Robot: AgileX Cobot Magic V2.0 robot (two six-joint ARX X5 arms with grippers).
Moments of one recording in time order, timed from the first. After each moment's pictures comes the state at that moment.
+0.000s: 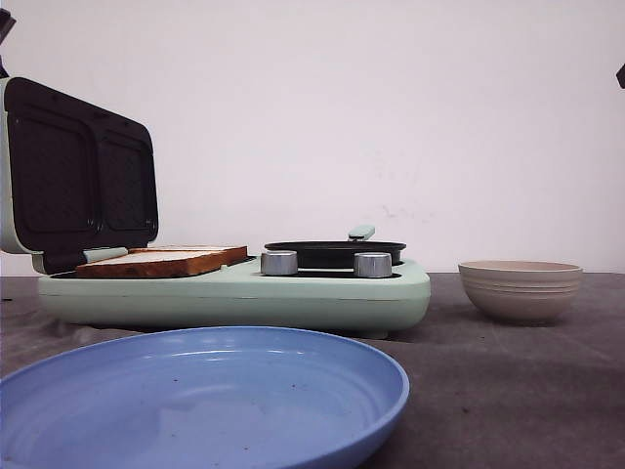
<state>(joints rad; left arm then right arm) 0.30 1.69 1.39 -0.25 0.87 -0.46 0.64 0.33 0.43 -0.41 0.16 0.22</state>
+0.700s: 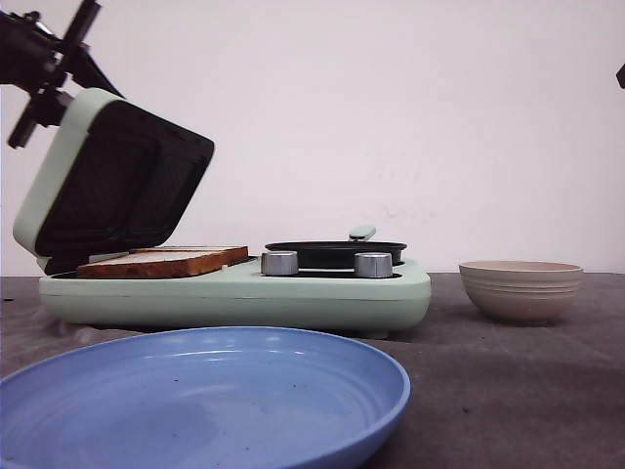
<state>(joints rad) 0.06 1.68 1.39 -0.28 0.82 -0.49 0.64 0.33 0.43 -0.41 0.16 0.23</state>
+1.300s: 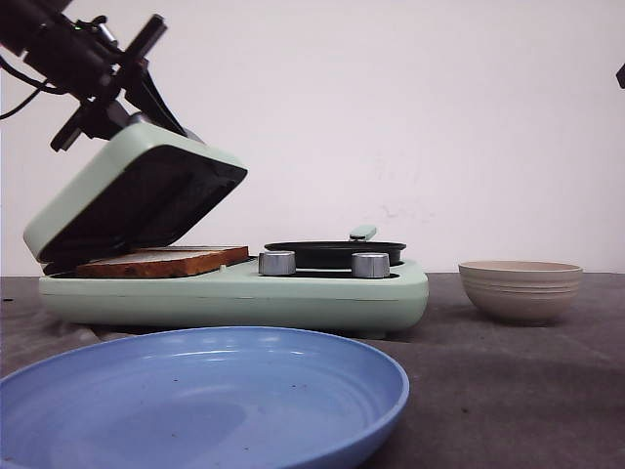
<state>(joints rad) -0.12 1.68 1.39 -0.35 0.58 -0.36 0.64 0.33 0.43 -0.41 0.16 0.23</state>
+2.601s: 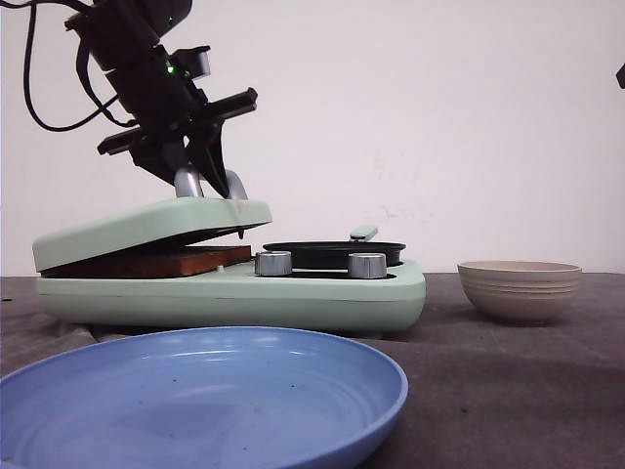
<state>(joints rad) -0.39 1.74 1.40 -0.42 0.09 -0.15 0.64 0.33 0.43 -0.41 0.16 0.24</state>
